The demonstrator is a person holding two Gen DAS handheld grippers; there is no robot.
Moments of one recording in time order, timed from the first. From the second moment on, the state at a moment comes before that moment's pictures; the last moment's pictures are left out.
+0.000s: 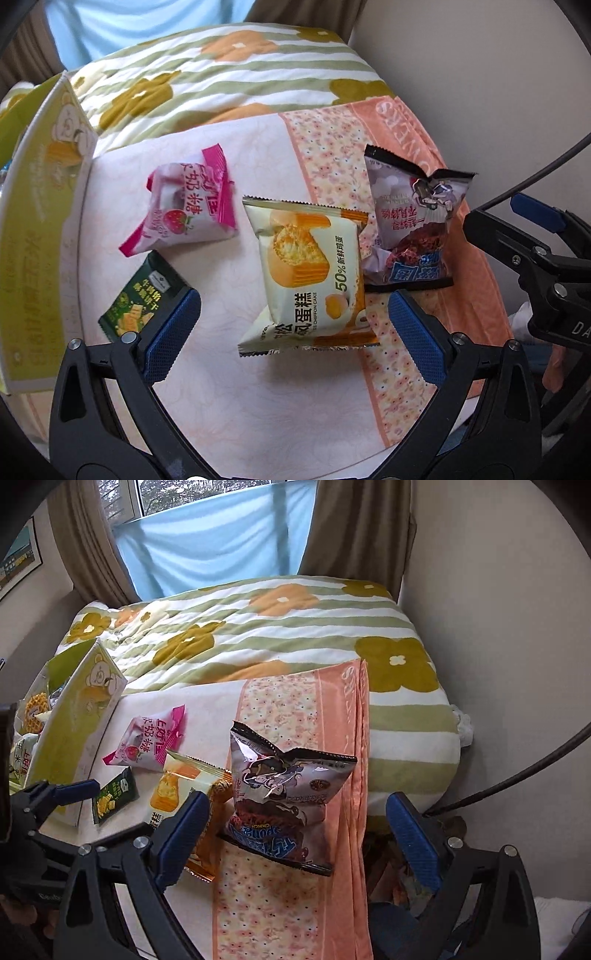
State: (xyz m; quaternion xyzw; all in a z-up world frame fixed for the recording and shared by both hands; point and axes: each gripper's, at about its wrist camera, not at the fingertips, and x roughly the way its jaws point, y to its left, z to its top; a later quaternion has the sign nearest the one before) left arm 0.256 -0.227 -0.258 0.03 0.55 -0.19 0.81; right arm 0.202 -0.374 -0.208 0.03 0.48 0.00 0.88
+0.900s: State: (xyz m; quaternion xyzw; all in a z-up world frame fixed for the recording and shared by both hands) left arm 0.272 -0.245 -0.305 0.02 0.57 -0.21 0.79; right arm 0.228 -0.366 -0.262 0.03 0.51 0.04 0.86
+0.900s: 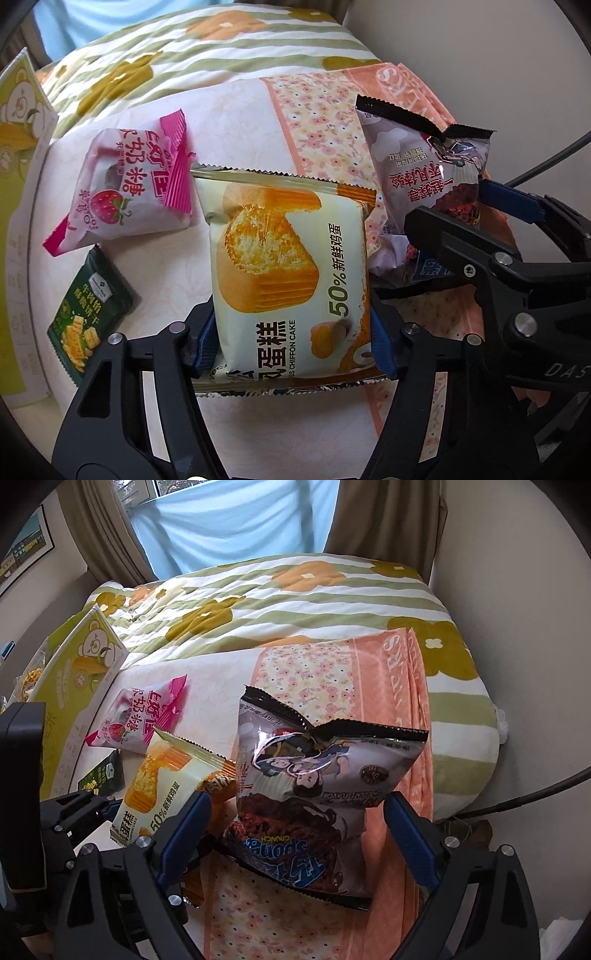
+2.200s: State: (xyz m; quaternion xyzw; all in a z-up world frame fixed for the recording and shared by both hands) left arm 0.257 -0.145 -0.158 -0.04 0.48 -0.11 0.87; right arm 0.227 -0.336 -0.180 0.01 0.46 0.13 0.88
